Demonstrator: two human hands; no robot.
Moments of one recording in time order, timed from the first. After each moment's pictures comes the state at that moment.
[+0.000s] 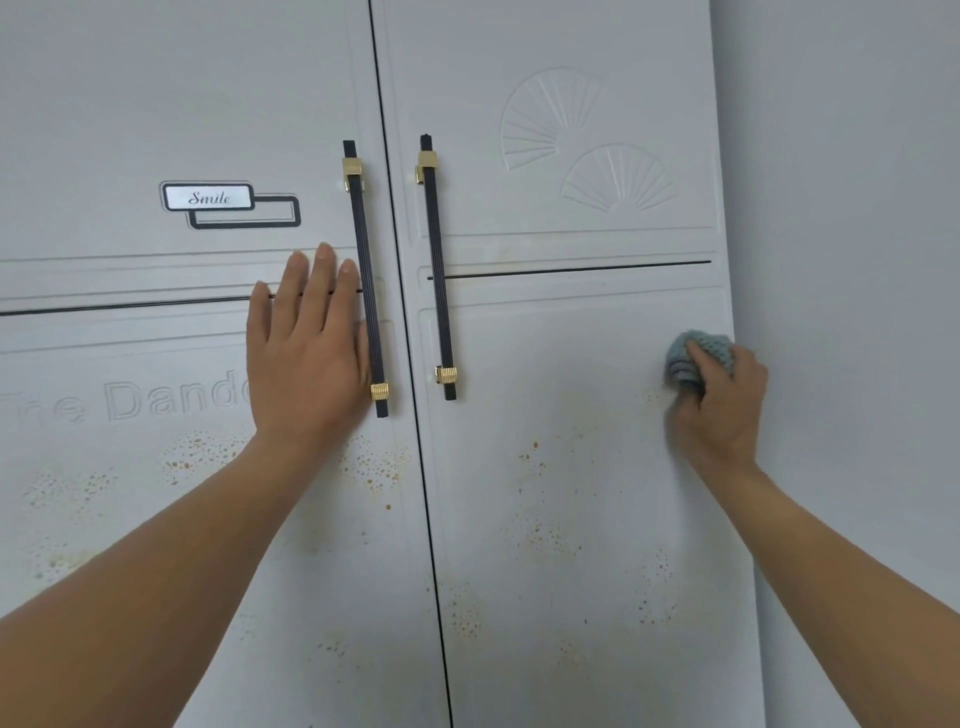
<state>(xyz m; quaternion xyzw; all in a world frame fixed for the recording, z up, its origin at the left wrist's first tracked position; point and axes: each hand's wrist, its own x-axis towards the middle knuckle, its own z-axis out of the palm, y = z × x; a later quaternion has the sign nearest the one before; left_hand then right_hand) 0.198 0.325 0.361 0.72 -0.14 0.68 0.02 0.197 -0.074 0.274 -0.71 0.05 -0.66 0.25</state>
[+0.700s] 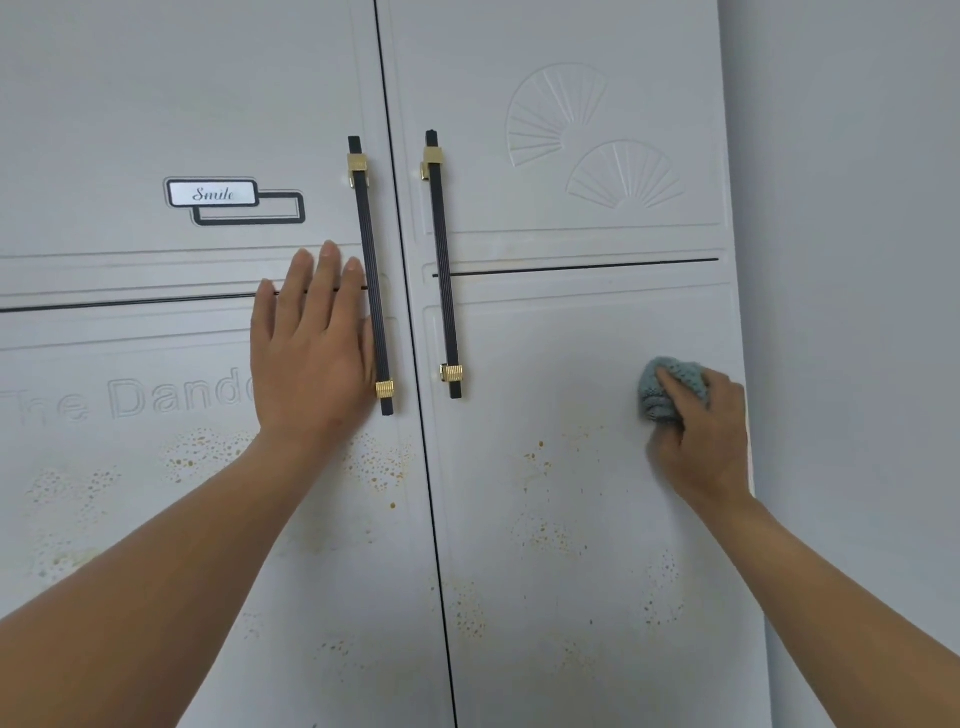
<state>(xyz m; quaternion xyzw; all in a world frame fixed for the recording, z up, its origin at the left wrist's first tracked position) 0.199 0.326 0.360 0.72 -0.14 0.68 0.02 0.198 -0.052 0.245 -0.72 0.00 -0.67 0.18</state>
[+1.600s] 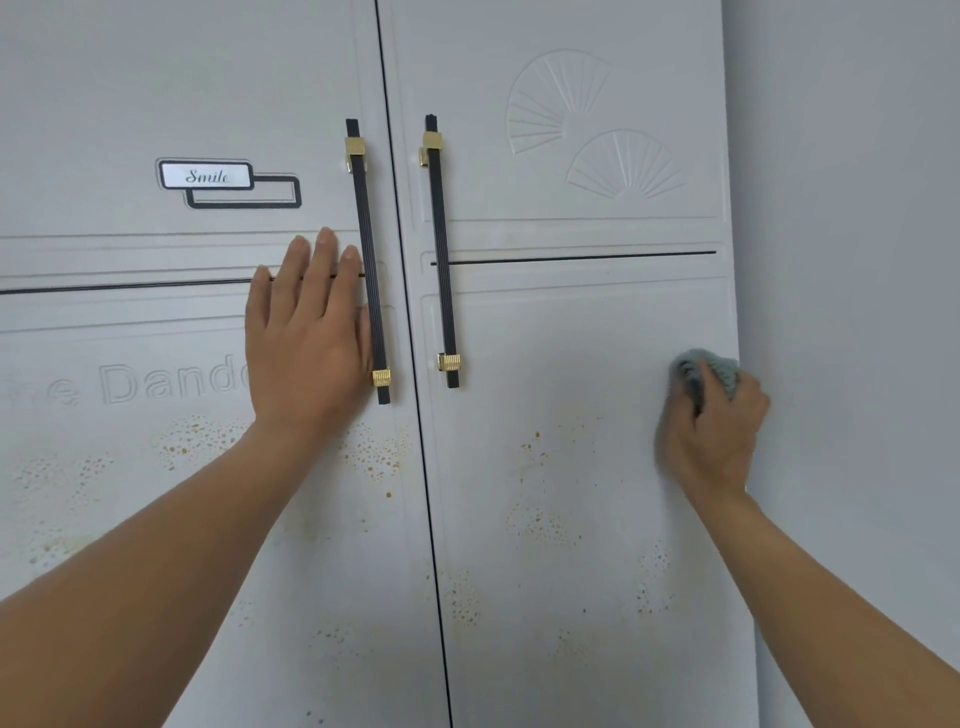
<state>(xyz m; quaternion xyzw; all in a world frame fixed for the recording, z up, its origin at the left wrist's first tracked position) 0.196 0.325 0.361 0.71 -0.14 0.69 0.02 0.194 -0.052 0.248 -0.70 0.09 -0.65 0.28</state>
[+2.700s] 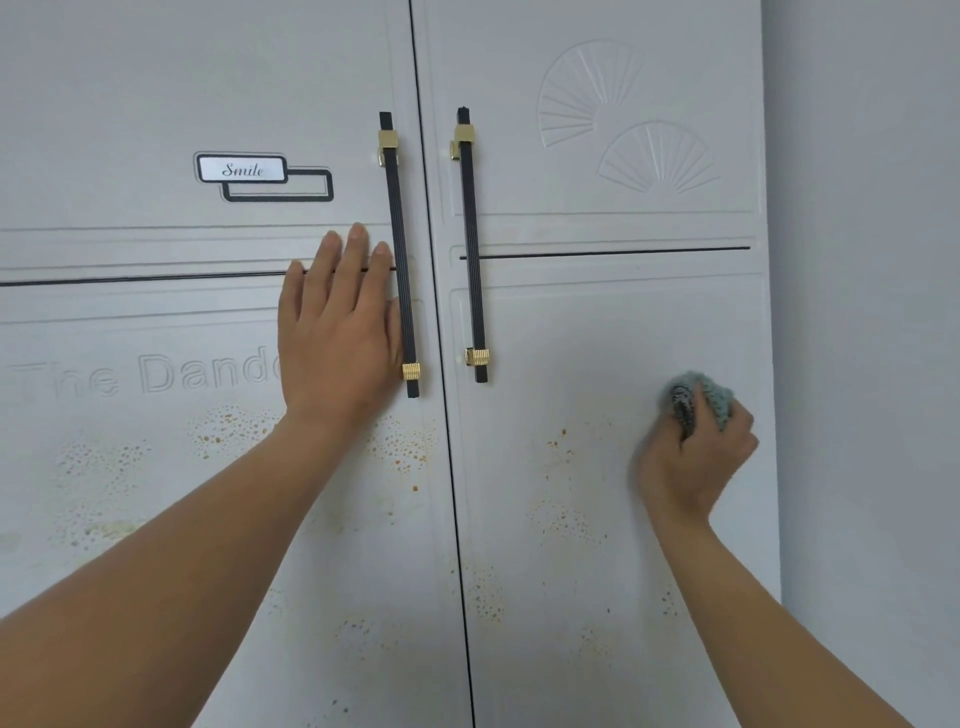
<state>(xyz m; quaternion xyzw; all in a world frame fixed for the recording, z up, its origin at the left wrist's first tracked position) 0.196 0.324 0.360 0.70 -0.14 0.71 0.02 0.203 0.019 0.231 -0.61 0.11 -0.69 0.38</state>
